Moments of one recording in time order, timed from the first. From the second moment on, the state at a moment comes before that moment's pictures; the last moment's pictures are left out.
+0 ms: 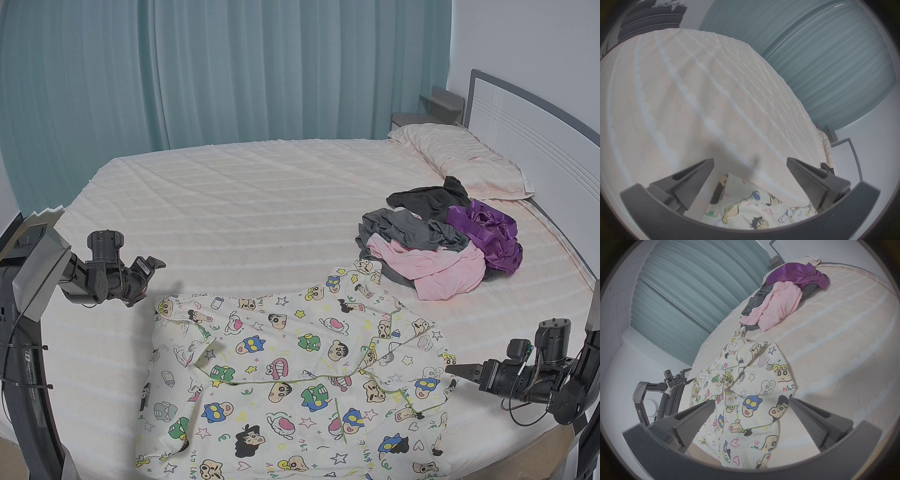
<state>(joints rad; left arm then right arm) 0.15 2.39 -1.38 -0.40 -0.22 -0.79 0.08 1.99 -0.03 -1.34 0.41 0.51</state>
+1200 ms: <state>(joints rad) -0.34 2.11 -0.92 -0.36 0.22 -0.49 0.10 1.99 -0.02 -1.39 0.40 0.52</state>
